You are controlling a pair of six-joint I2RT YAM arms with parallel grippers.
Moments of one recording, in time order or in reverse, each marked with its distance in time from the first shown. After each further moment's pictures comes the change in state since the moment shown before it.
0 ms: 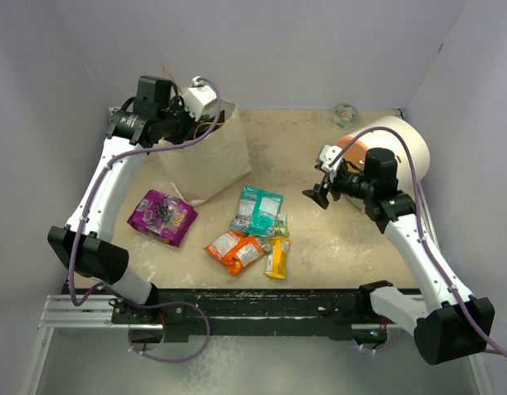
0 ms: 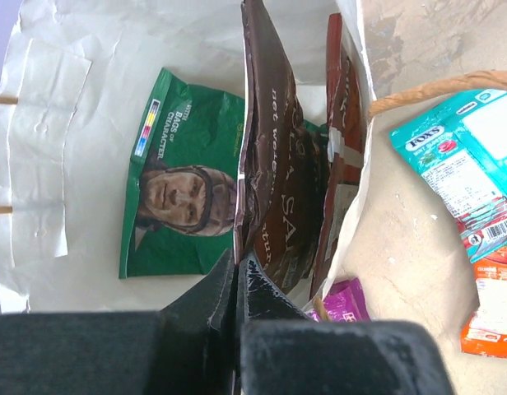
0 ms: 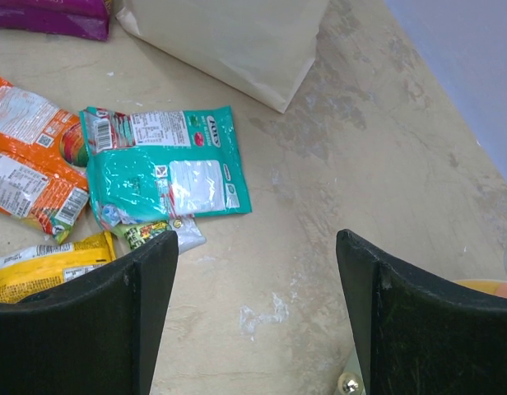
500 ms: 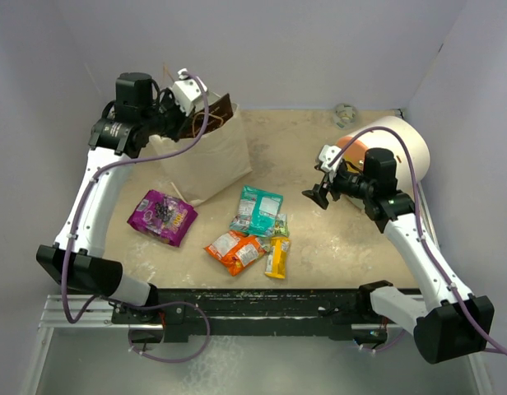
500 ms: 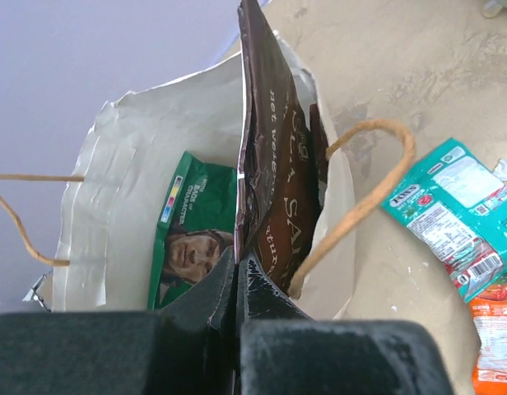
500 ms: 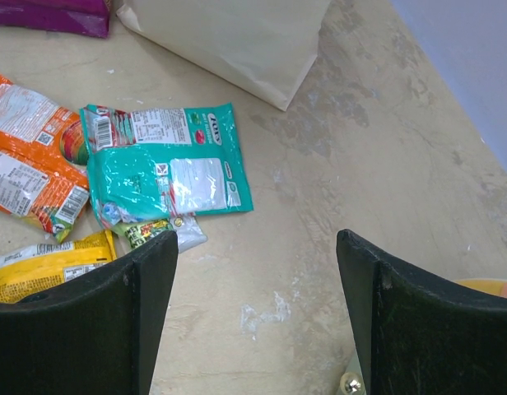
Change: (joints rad) left arm 0.043 -0.097 -0.043 0.148 0.206 0.024; right arm 0.000 0.005 -0.004 0.002 0.000 0.000
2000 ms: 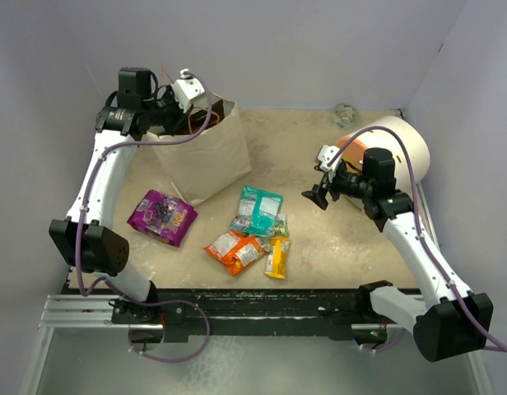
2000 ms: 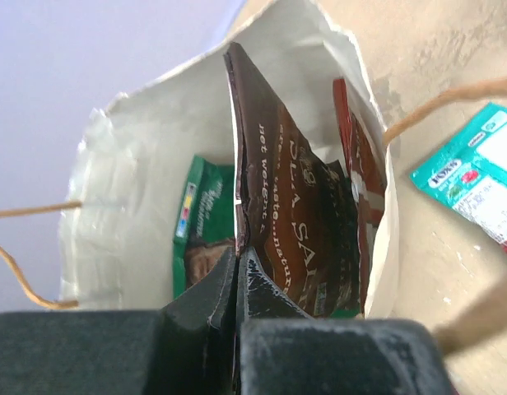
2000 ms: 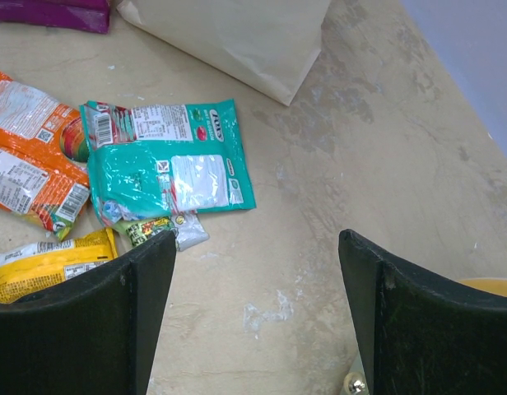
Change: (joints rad) left arm 0.097 0.154 0.051 0.002 0.116 0.160; right arm 0.000 0.016 -0.003 0.000 0.000 0.000
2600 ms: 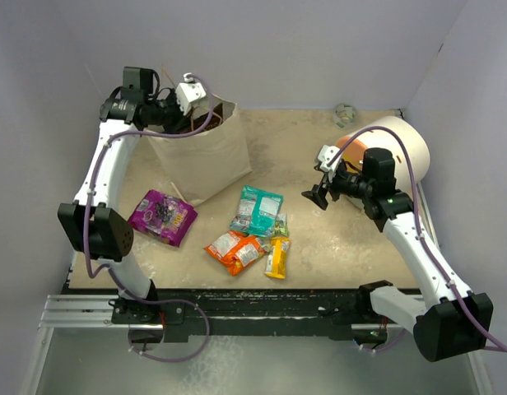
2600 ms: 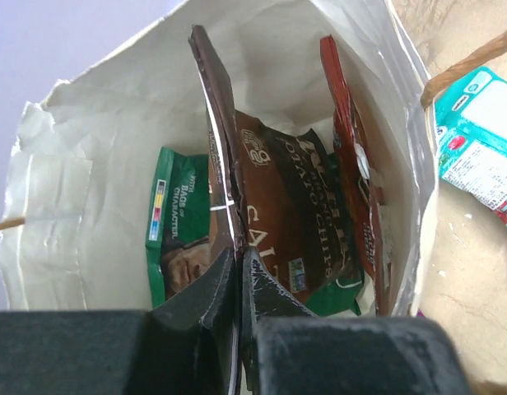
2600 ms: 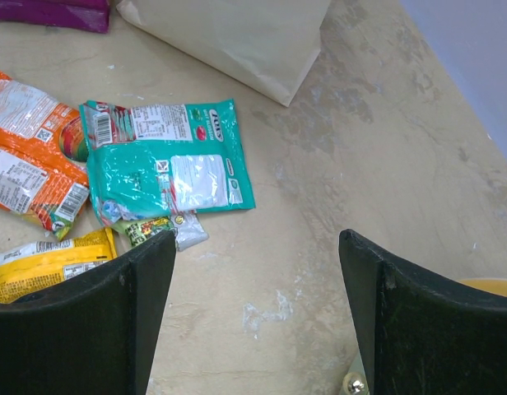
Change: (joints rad) left arm 0.028 0.094 0.064 -0.098 0.103 0.115; right arm 0.000 0.000 0.000 0.000 0.000 -0.003
